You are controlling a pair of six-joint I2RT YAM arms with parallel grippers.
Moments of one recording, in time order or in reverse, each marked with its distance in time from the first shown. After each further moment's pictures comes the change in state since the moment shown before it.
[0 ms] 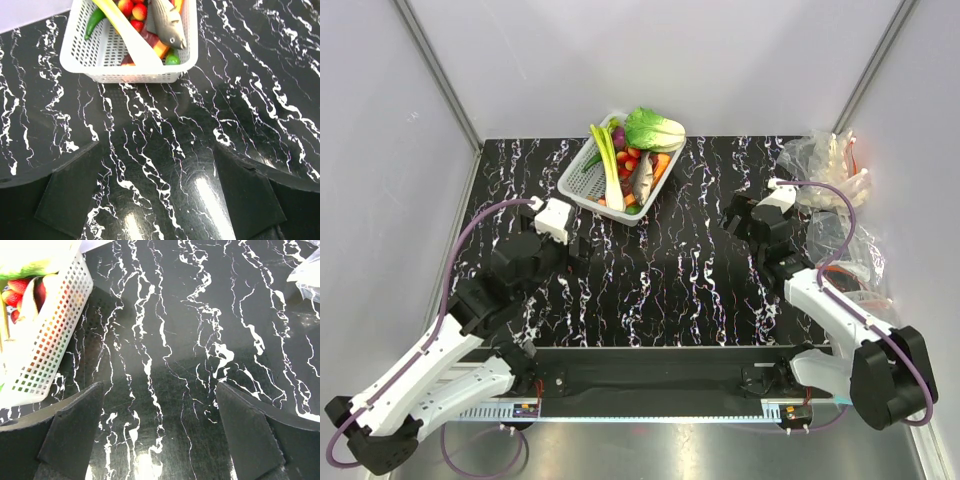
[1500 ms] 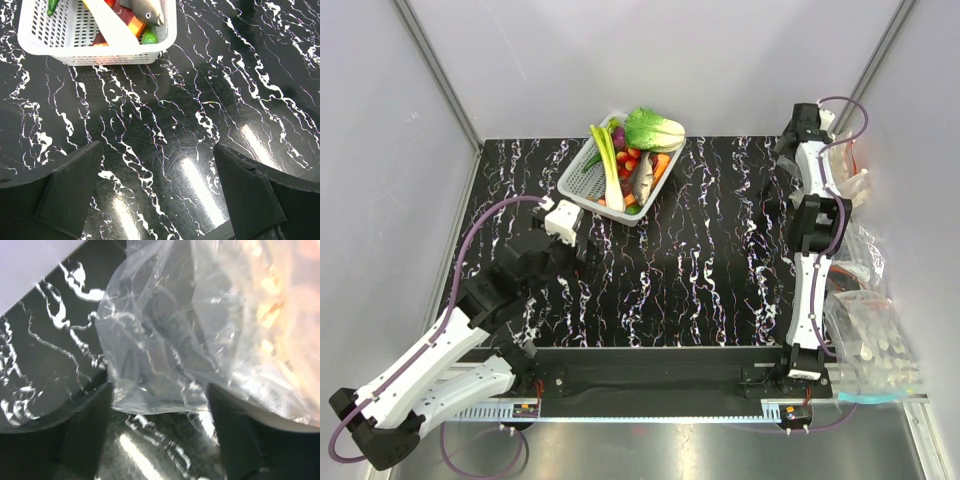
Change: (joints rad) left arm 0.003 0.050 0.000 -0.038 0.095 -0.057; right arm -0.501 1.486 1.879 -0.825 -0.043 -0.047
